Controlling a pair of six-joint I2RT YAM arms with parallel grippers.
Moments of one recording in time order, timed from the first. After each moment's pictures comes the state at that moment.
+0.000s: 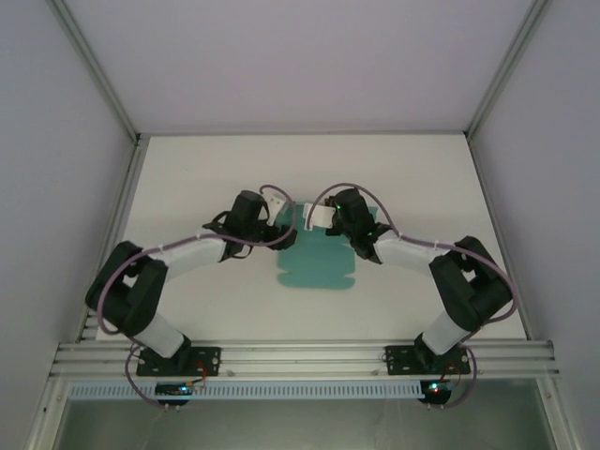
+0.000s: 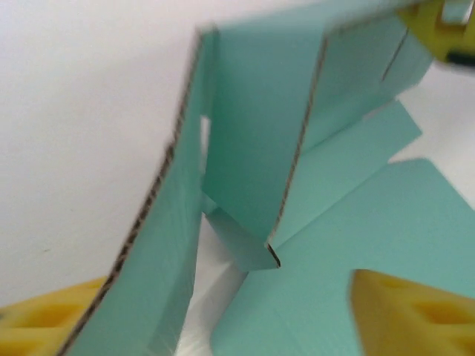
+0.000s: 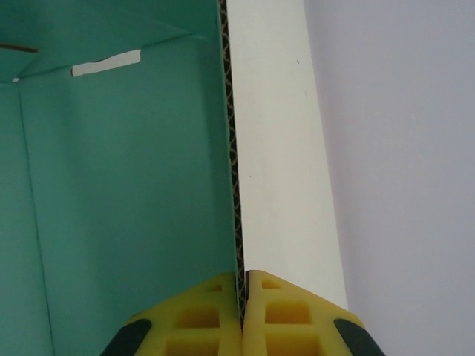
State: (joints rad) left arm -0.60 1.52 0.83 -0.01 0.19 -0.14; right arm 0.62 1.59 0.82 0.27 0.15 -1.09
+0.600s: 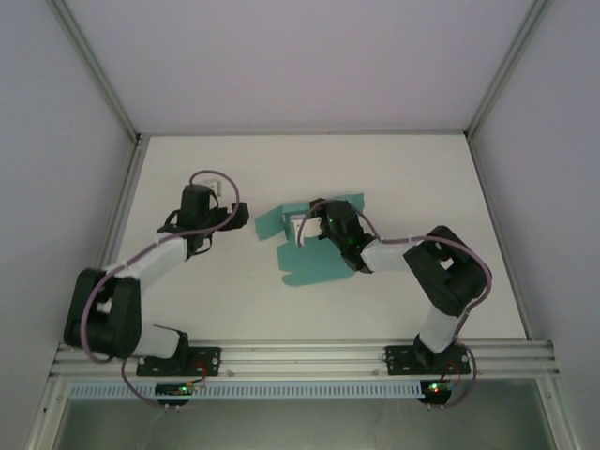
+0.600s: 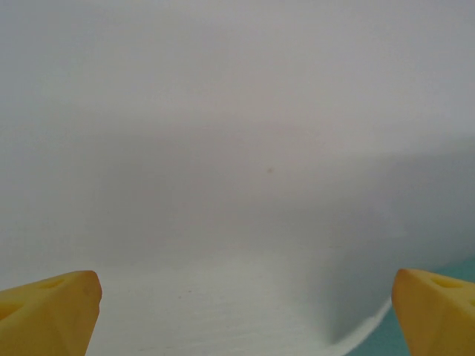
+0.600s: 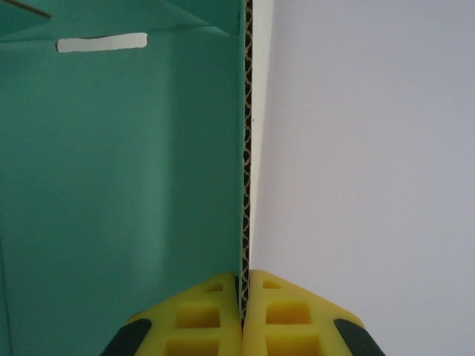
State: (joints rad) left arm -0.27 1.42 0.75 -0.05 0.06 -0.34; right arm 0.68 1.75 0.76 0.69 0.19 -1.44
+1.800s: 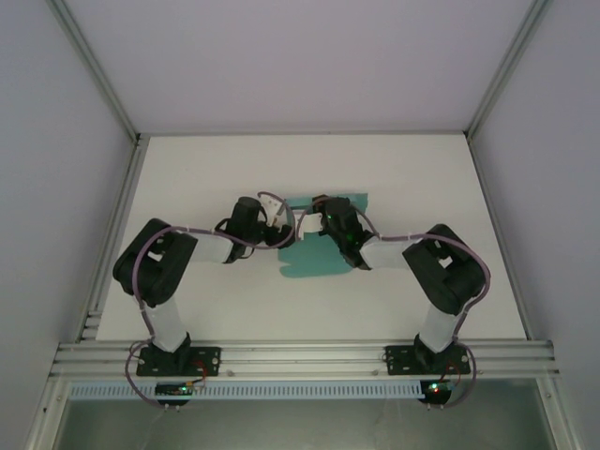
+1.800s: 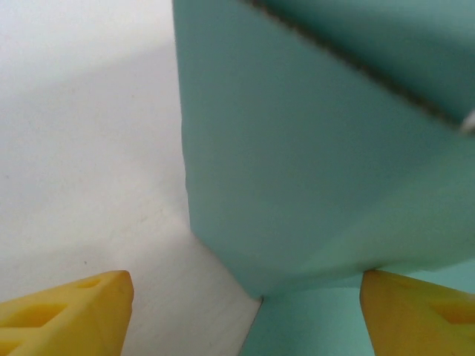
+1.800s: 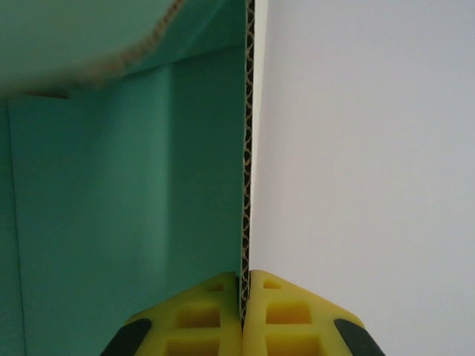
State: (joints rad) left arm -0.54 1.79 0.76 0.42 0.25 -0.12; right arm 0.68 1.74 0.79 0.62 0.25 -1.40
